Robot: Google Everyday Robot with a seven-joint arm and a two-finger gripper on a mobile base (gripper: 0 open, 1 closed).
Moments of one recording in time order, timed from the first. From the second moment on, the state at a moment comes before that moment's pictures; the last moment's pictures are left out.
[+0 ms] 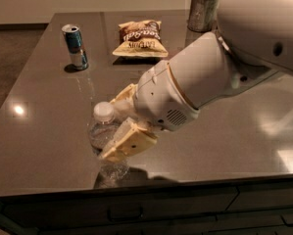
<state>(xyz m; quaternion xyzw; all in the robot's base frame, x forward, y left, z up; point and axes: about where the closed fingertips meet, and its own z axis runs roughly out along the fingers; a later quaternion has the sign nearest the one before) 0.363 0.056 0.941 -0.68 0.60 0.29 0.30</state>
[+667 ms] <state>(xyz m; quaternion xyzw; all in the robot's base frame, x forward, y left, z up) 0.394 0.051 0.969 -0.66 0.64 0.27 0.29</state>
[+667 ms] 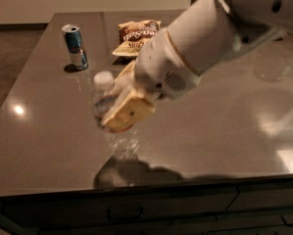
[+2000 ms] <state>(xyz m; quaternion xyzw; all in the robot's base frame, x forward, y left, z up) 0.505 -0.011 0.933 -0.69 0.72 0.00 0.08</state>
